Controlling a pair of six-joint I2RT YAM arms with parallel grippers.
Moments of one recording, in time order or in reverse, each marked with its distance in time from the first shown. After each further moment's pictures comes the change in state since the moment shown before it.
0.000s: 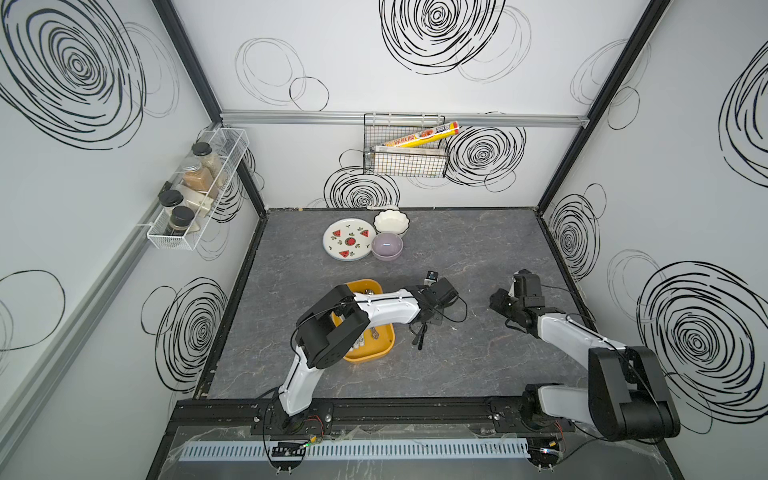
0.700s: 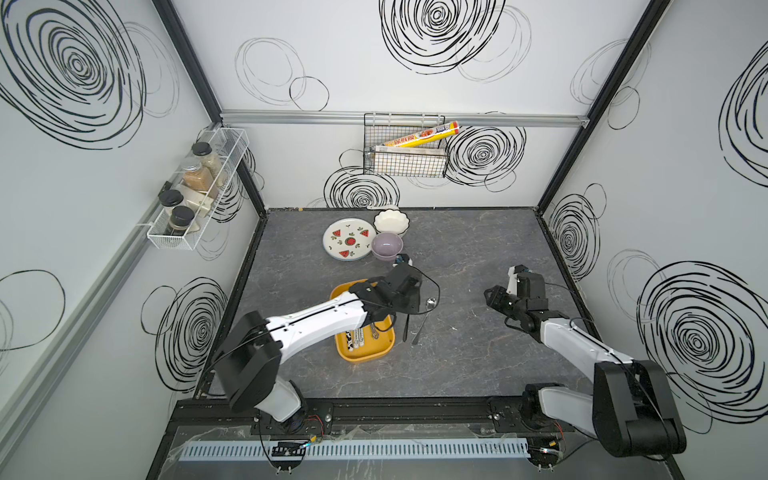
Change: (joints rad) left arm 0.146 -0.590 -0.343 0.065 0.150 0.011; right arm 0.038 -0.113 -0.021 0.071 -0.174 -0.027
